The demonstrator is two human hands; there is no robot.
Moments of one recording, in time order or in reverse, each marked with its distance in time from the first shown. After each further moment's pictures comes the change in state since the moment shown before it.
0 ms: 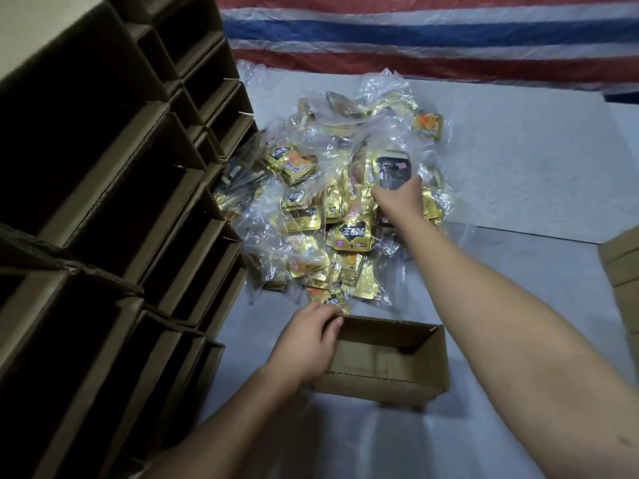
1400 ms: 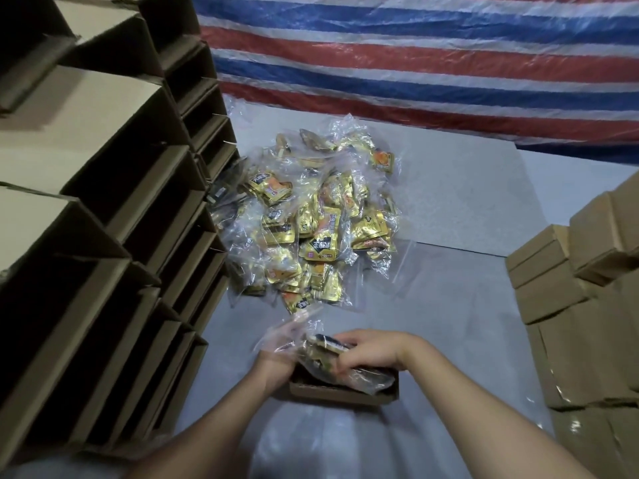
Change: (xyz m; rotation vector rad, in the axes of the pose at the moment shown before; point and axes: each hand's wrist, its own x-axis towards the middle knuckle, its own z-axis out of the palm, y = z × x) left_hand -0.054 0.022 0.004 -0.543 0.072 -0.438; right_hand -0.218 0.052 -0.098 -0.366 -1.159 0.151
